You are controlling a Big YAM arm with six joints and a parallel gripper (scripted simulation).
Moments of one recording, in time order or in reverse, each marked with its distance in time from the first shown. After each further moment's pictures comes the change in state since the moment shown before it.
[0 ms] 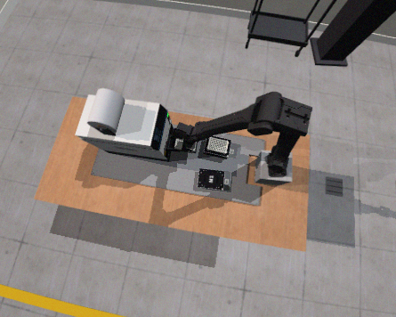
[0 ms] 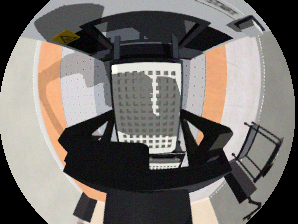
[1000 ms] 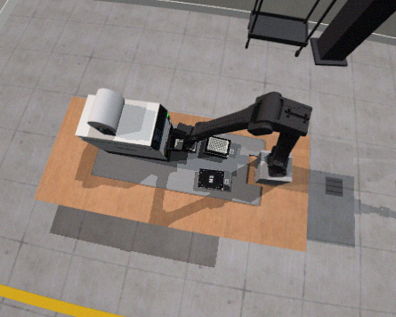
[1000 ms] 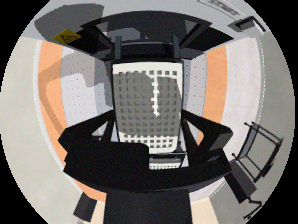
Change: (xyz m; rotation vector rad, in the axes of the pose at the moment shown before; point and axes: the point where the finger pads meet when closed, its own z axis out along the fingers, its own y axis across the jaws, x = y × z) arm 0.000 0.001 0.000 -0.001 0.000 0.000
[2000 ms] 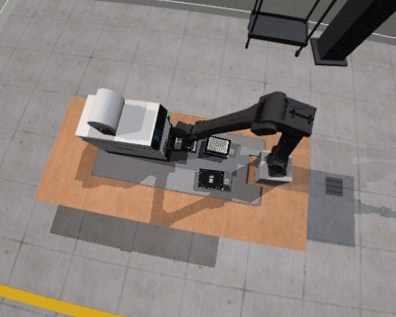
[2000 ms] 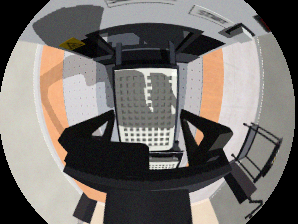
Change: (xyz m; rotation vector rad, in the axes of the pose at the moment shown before) arm -0.009 -0.002 -0.011 0.005 -0.018 0.000
